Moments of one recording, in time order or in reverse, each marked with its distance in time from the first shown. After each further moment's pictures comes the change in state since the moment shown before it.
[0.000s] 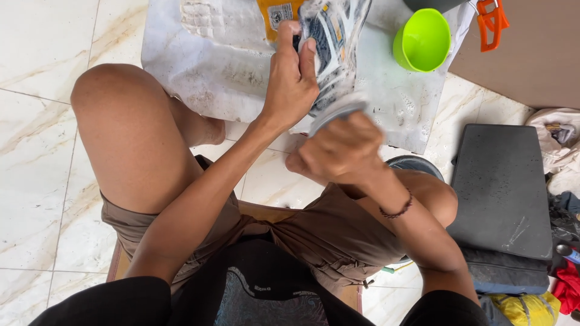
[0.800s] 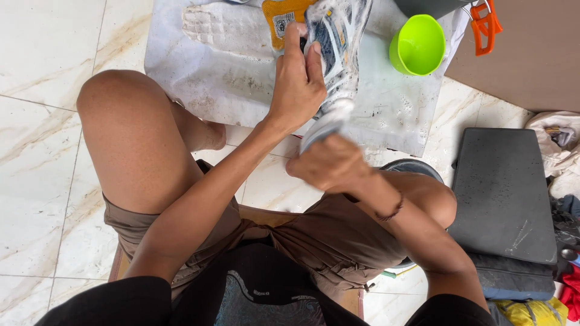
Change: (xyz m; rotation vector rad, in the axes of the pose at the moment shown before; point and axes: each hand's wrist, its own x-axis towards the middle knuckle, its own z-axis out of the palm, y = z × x) left_hand 0.006 0.010 0.014 0.004 0.049 0.018; right_hand -0.018 -0.011 0.007 -0.091 -0.024 -0.083
